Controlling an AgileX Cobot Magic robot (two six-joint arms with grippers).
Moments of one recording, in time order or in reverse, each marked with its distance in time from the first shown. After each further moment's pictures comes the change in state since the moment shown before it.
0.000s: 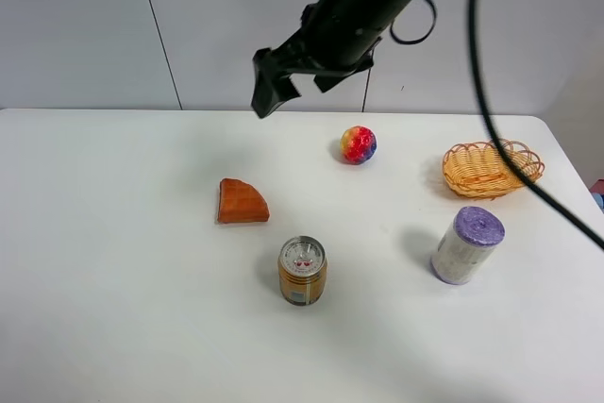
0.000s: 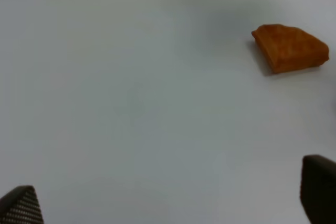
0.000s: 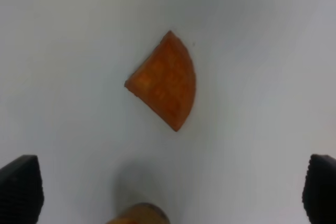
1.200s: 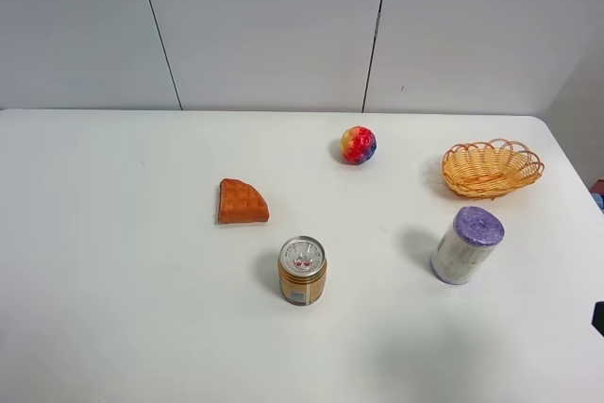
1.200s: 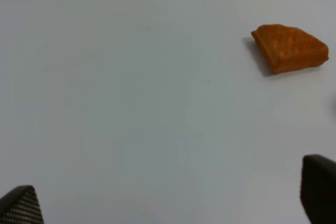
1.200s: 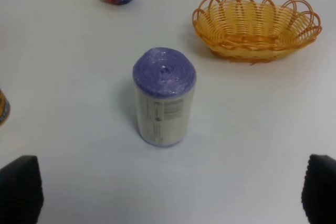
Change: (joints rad) left arm 0.000 0.000 0.000 0.000 0.000 0.000; right arm -0.474 -1.911 1.301 -0.201 0.018 0.141
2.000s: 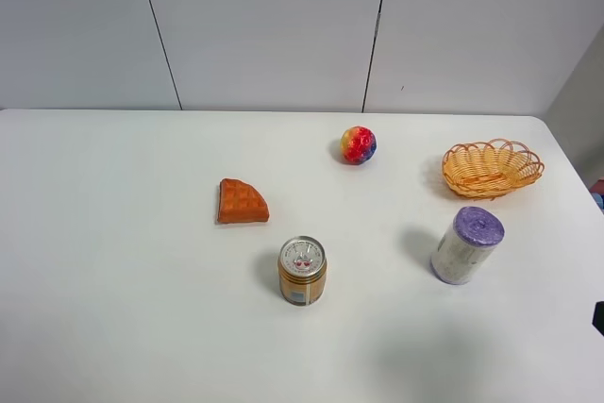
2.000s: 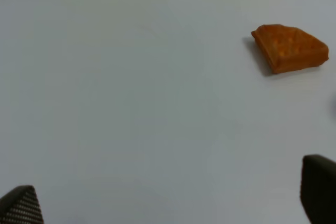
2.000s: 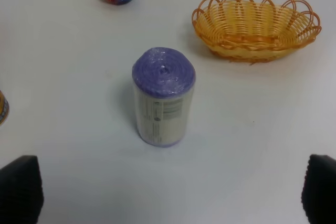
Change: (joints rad) left arm 0.000 0.000 0.000 0.000 0.000 0.000; right arm 0.000 0.000 0.000 -0.020 0.001 0.002
